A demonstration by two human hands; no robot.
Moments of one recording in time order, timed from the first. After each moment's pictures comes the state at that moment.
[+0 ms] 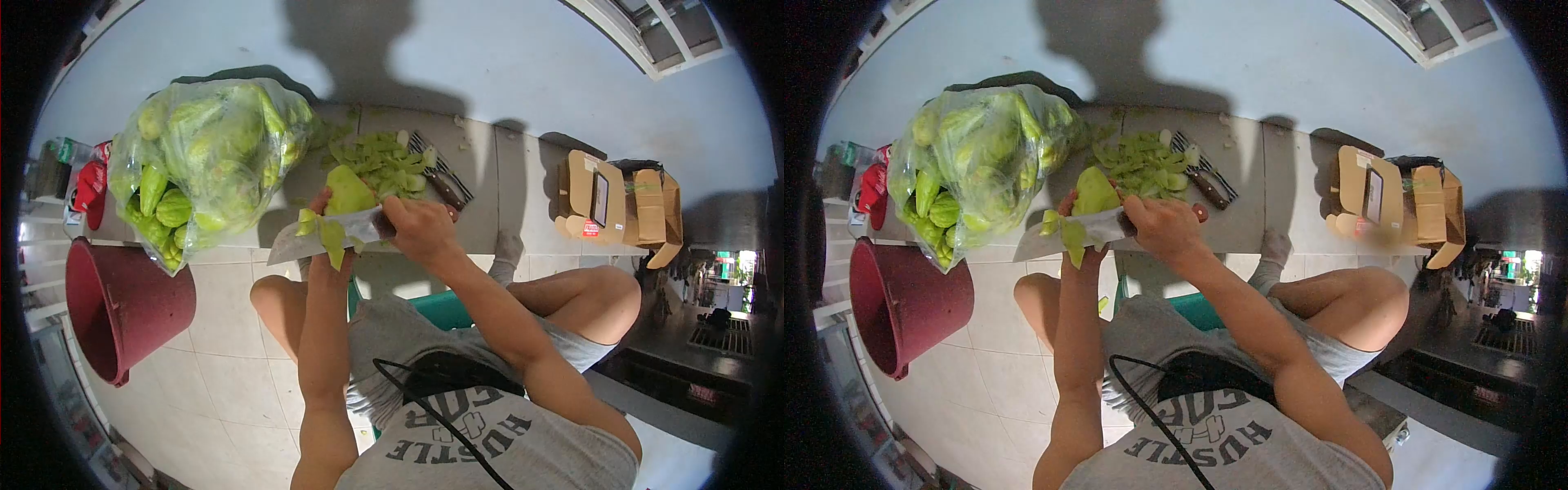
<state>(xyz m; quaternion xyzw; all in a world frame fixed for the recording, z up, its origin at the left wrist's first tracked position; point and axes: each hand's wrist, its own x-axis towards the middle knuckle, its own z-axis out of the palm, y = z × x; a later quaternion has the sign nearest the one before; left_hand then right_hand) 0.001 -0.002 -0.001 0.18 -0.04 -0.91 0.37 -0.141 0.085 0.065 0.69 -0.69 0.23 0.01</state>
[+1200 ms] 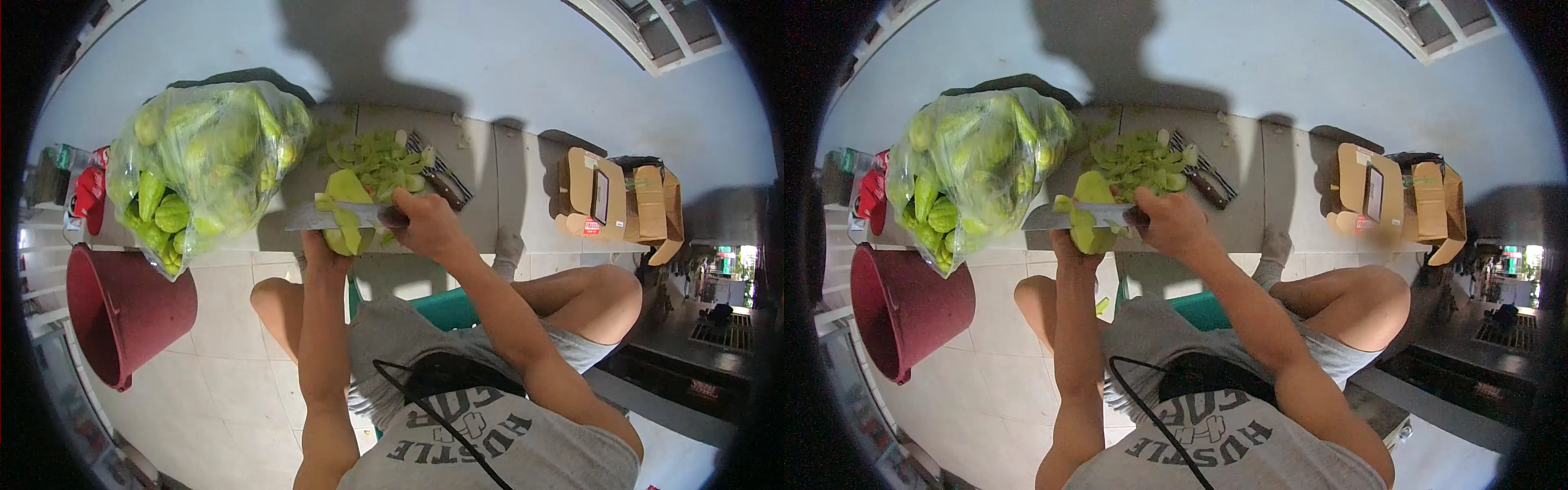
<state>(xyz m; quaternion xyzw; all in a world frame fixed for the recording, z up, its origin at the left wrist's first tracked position) 0.009 0.000 0.012 0.20 -0.04 -0.91 0.36 -0.155 0.082 0.082 0.61 -0.74 0.21 -0.17</state>
